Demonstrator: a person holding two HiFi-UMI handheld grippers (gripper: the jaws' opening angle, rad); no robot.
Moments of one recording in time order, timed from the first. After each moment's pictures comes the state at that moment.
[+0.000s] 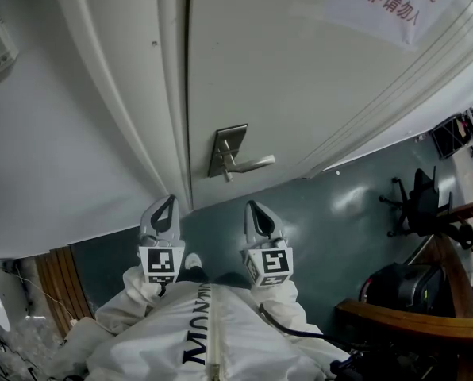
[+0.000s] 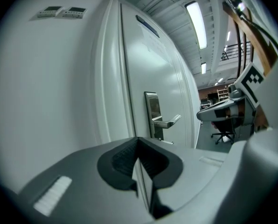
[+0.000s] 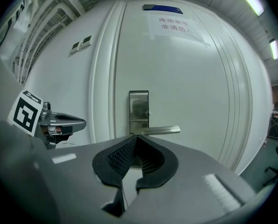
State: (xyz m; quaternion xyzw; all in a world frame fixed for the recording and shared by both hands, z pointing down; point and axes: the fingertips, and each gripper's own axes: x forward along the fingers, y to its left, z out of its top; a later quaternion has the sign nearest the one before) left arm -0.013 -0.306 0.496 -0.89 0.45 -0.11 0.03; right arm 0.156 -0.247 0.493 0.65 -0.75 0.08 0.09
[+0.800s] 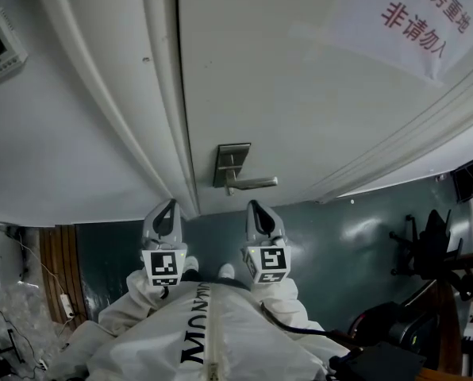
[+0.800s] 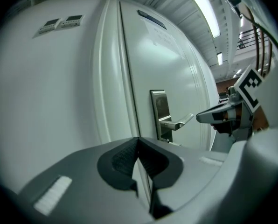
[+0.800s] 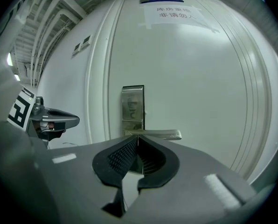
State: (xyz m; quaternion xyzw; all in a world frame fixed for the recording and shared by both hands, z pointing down) left arm -0.004 -0.306 0.491 -0.83 0.54 -0.13 0.02; right arm 0.181 -0.292 0.499 0.59 -0.80 0.08 0.10
